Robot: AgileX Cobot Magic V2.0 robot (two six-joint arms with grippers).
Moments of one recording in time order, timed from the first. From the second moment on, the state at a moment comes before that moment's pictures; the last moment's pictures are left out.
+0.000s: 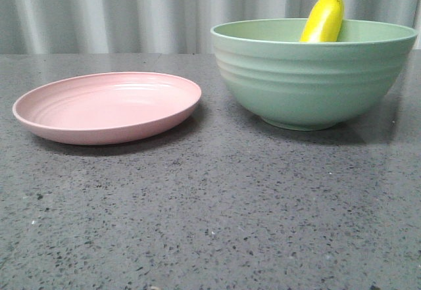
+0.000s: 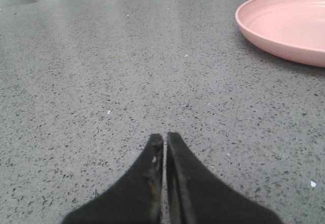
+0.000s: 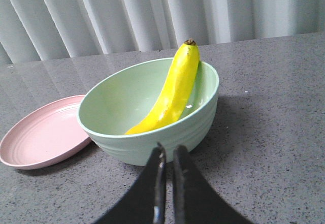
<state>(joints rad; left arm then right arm) -0.09 0.00 0.00 0.03 0.32 0.05 0.11 0.15 -0.42 0.32 0.49 -0.10</state>
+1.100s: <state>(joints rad) -0.09 0.00 0.00 0.03 0.32 0.05 -0.13 0.03 0.01 -0.01 -0.05 0.07</state>
